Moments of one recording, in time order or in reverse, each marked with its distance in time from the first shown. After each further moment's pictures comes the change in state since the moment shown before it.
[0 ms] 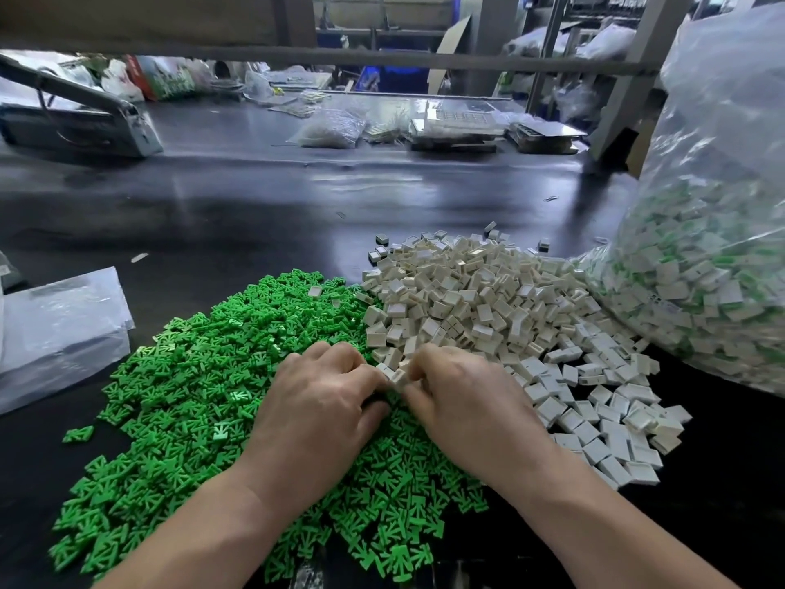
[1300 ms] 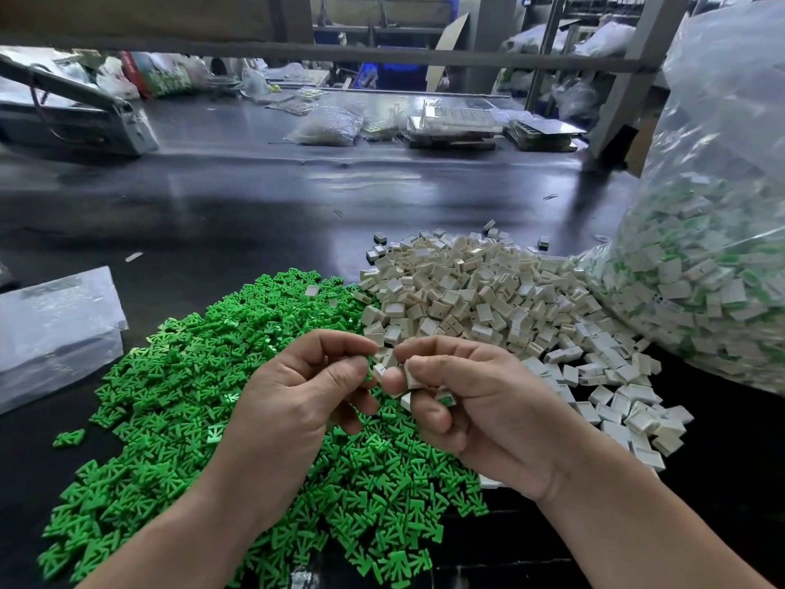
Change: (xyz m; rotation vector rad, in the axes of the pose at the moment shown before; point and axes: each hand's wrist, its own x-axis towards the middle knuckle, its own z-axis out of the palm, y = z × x) left_hand -0.005 0.001 -0.012 -1.462 0.030 -0.395; right_hand 0.000 0.006 -0.013 1.725 -0.362 0.368
